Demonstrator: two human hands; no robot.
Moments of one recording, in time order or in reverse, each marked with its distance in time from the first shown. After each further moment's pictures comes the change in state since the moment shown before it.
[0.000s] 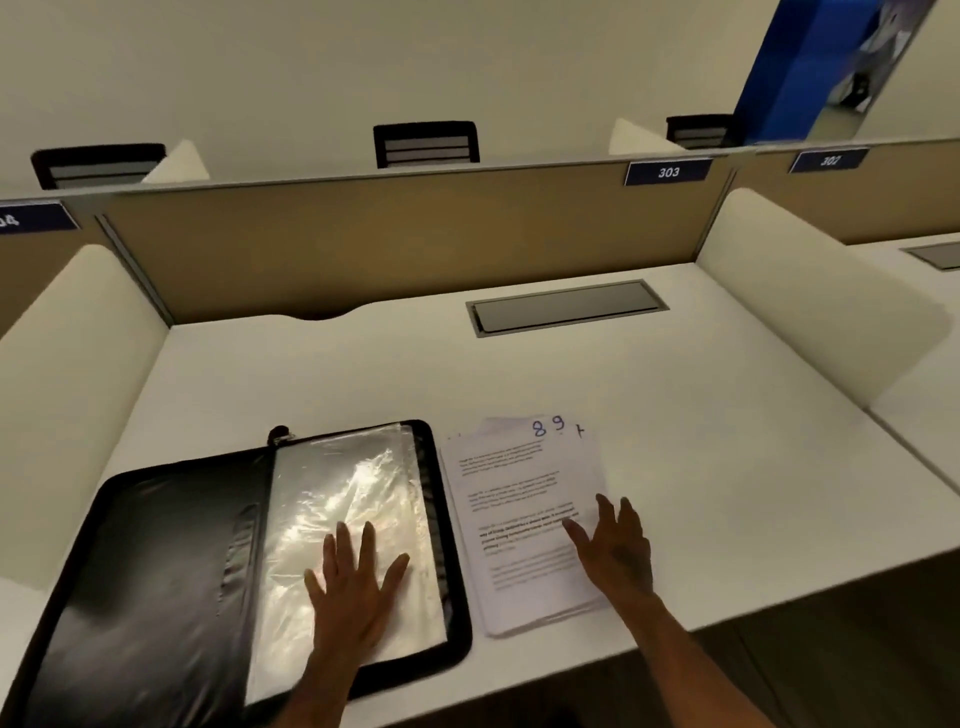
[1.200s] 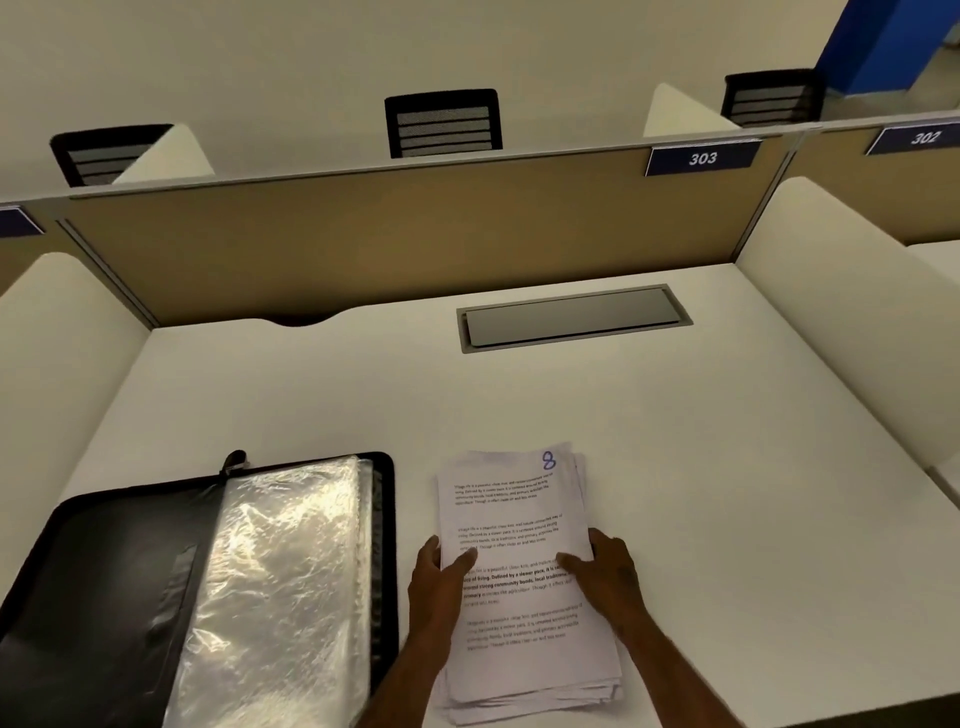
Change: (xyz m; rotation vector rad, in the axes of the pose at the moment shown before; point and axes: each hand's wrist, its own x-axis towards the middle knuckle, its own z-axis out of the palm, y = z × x) left_hand 0.047 0.214 0.029 -1.226 -0.155 -0.492; right_hand 0.110 0.025 -0.042 0.461 -0.284 0.054
